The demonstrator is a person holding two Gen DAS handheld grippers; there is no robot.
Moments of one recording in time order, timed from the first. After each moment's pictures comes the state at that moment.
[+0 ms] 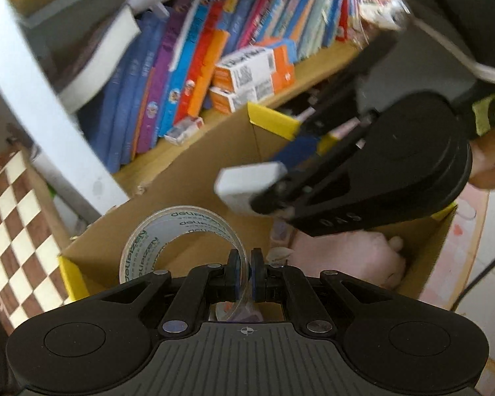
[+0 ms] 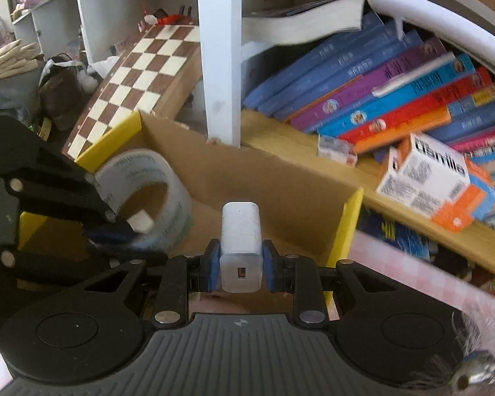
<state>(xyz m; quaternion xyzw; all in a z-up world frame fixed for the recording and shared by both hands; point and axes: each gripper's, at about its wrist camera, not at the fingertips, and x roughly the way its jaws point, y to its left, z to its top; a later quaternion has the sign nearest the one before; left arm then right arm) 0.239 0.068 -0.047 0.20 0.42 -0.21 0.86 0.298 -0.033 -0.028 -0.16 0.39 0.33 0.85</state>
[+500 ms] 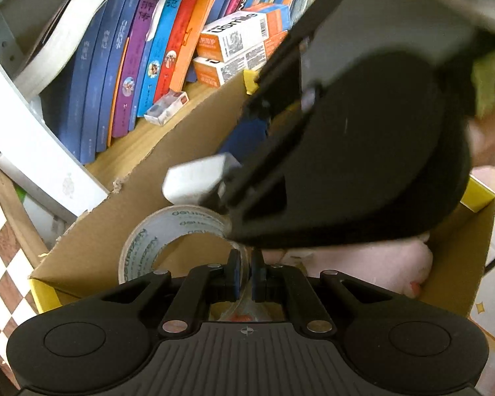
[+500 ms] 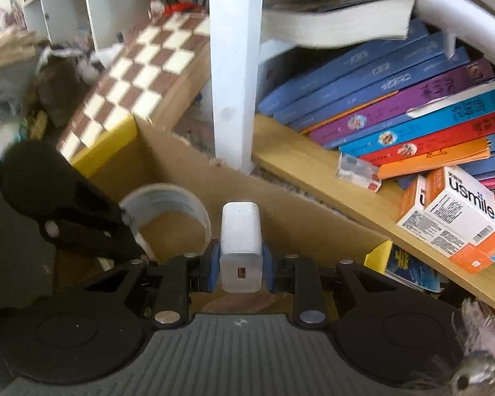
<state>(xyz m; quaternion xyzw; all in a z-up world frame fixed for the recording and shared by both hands) 0.272 0.074 -0.066 0.21 0.46 -0.23 0.83 0.332 0.000 -0.042 -0.19 0.40 0.35 0.83</state>
